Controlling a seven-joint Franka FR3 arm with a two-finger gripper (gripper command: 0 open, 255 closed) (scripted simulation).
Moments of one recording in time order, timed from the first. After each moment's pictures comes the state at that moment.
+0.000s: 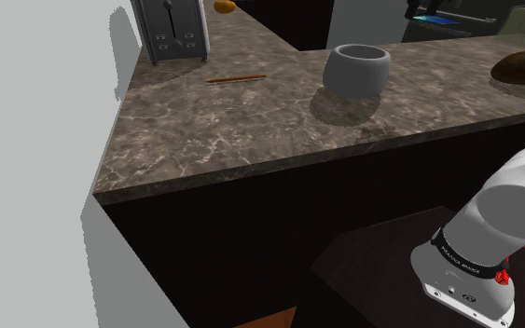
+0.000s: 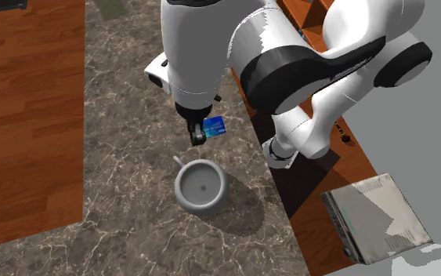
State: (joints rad) arm -0.20 -0.59 -0.17 -1.99 -0.14 1.54 0.15
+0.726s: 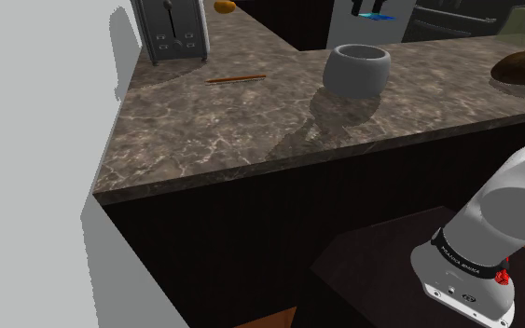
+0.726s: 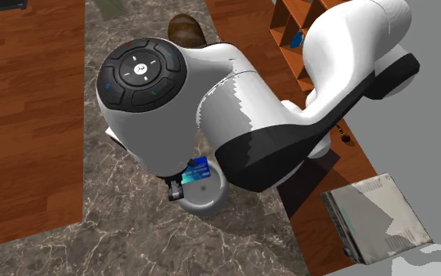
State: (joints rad) arm -0.15 -0.34 -0.06 -1.79 -0.09 1.58 0.29
